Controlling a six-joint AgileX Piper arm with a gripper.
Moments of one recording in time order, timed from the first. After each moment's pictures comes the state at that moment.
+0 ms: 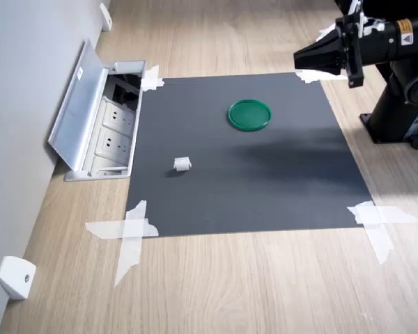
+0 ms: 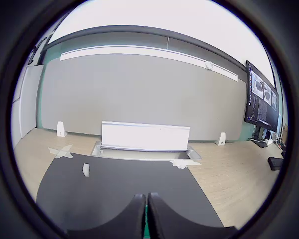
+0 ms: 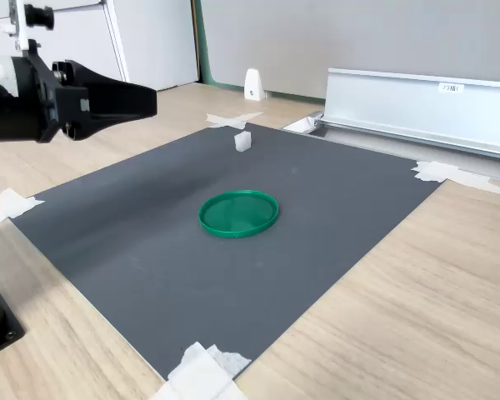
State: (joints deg) arm -6.7 6.0 0.0 0.0 4.3 -5.6
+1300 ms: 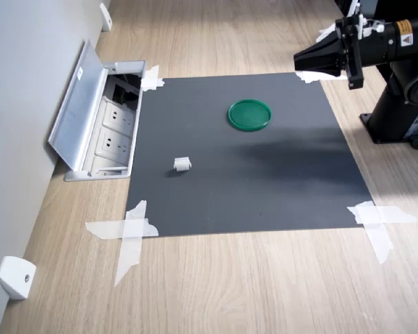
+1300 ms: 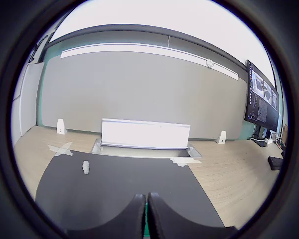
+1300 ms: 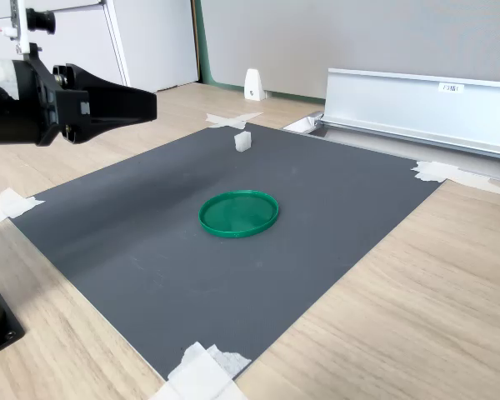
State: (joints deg) arm -6.7 6.0 0.0 0.0 5.0 -5.3
